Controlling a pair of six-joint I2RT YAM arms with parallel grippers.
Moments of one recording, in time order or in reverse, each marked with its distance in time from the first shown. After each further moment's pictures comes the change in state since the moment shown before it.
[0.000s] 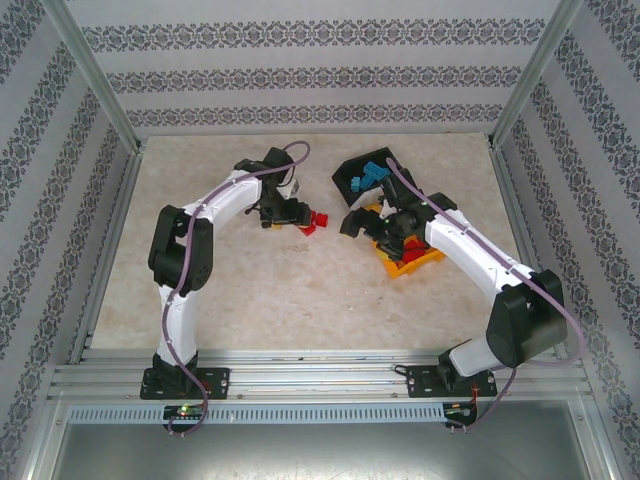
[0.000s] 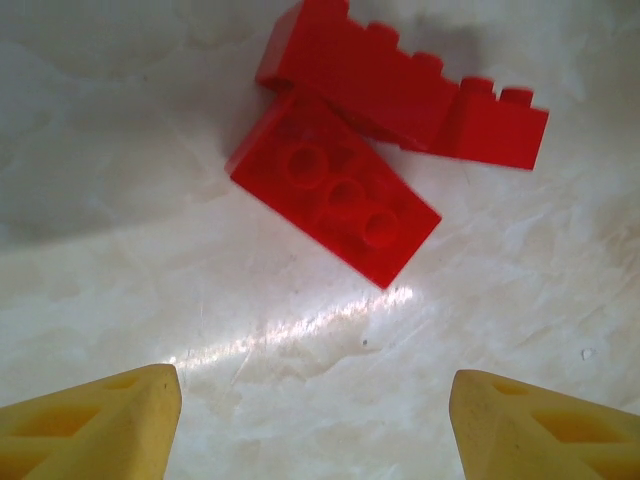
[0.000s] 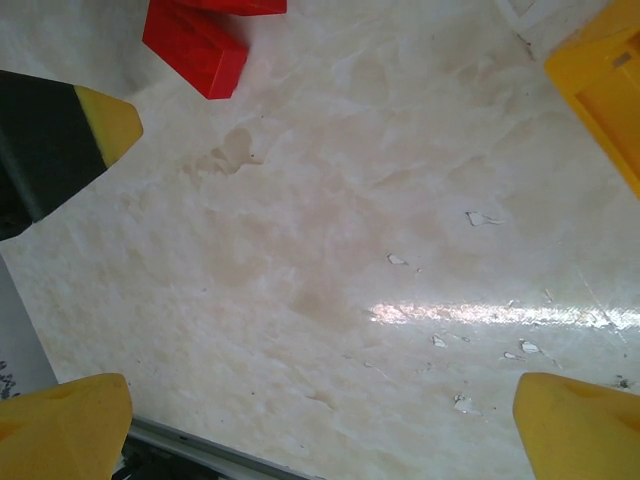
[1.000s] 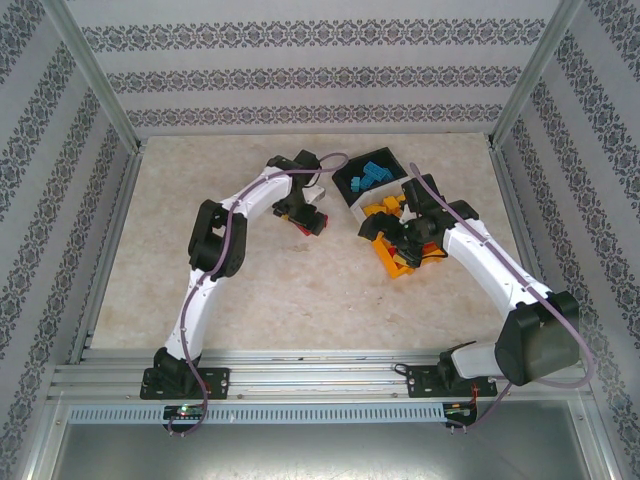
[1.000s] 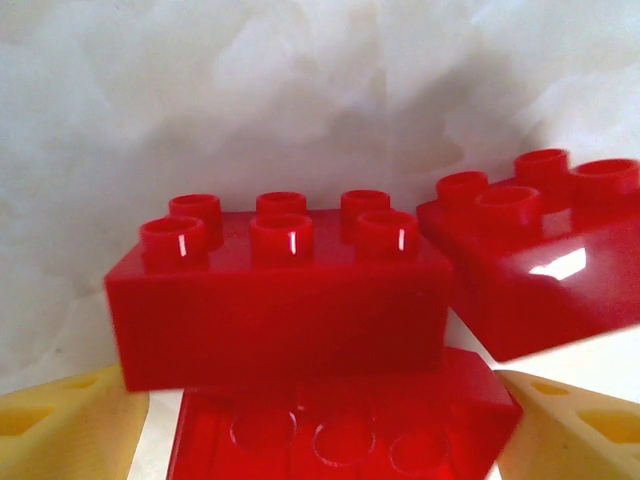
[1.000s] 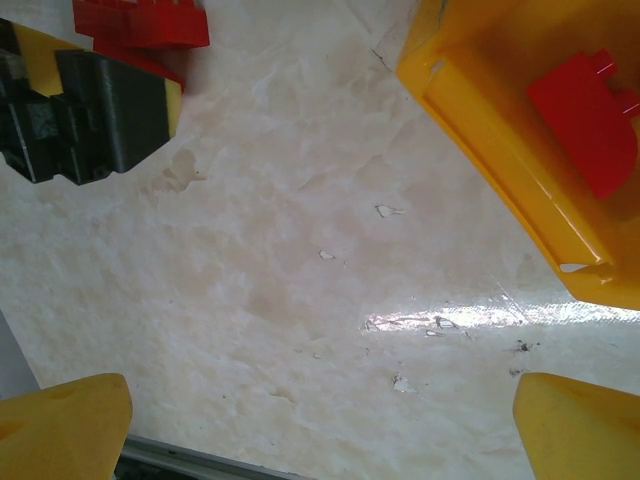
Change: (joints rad) left arm -0.068 0.325 0.380 -0.171 -0.179 0.399; right arm -0.100 -0.106 -0.079 -0.048 0.004 -0.025
